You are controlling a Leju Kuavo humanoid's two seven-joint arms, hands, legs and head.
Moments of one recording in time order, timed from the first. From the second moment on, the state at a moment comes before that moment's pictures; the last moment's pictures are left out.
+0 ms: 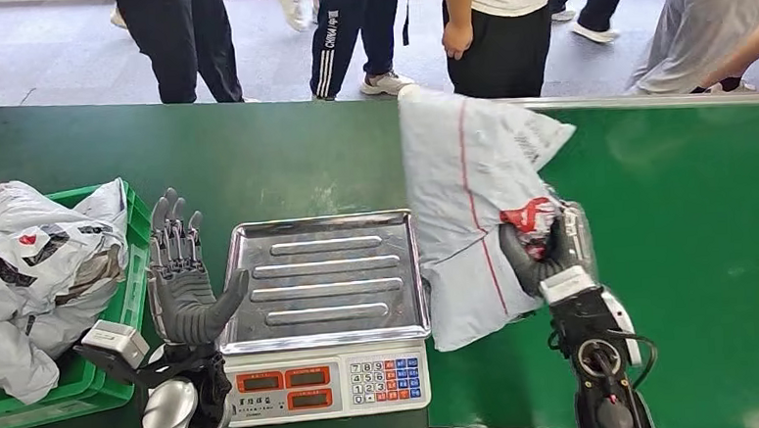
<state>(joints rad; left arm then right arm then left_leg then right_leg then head) -0.11 -0.17 -0.16 -1.52 0.02 0.17 -0.70 -0.25 0.05 0.18 -1.46 0.41 0.12 -0.55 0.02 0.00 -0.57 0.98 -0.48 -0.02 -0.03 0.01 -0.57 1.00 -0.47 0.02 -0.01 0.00</state>
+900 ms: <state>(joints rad) -0.13 -0.16 -0.20 -1.49 0.05 0.21 -0.70 -0.61 -0.02 0.64 -0.76 0.38 0.19 -0.53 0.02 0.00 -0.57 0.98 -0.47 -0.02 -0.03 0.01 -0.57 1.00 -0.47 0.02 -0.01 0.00</state>
